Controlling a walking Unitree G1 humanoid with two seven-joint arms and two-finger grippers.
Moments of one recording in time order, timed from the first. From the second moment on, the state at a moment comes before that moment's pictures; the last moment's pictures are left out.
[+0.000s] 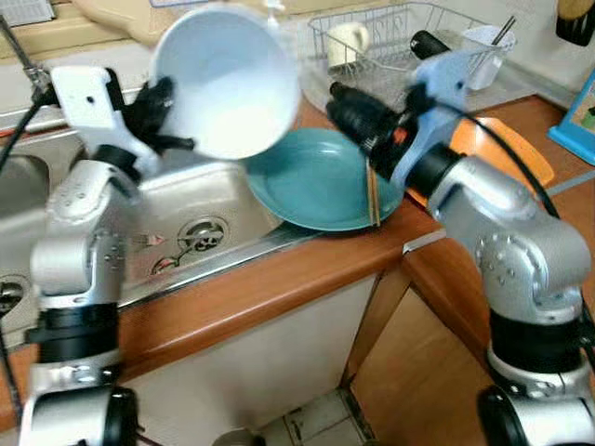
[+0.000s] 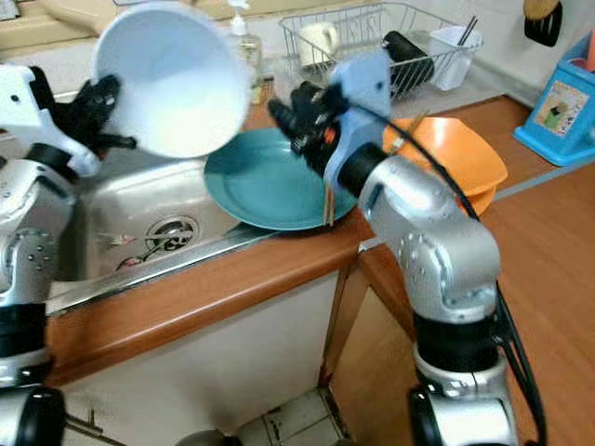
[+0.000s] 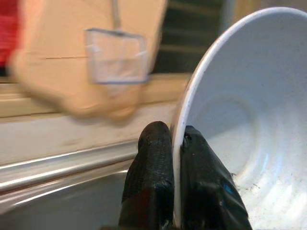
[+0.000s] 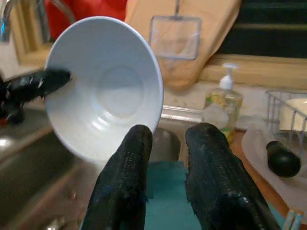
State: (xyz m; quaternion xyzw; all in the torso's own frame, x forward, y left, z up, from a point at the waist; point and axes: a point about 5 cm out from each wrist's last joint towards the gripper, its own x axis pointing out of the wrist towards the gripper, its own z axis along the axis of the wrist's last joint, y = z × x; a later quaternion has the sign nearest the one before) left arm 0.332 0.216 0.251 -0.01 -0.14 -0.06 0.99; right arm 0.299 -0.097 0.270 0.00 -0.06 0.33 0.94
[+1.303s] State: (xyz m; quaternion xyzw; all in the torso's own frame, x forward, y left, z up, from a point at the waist) left arm 0.333 0.247 0.131 0.13 0.22 -0.03 0.97; right arm 0.279 -0.092 0.225 -0.14 0.03 0.40 0.90
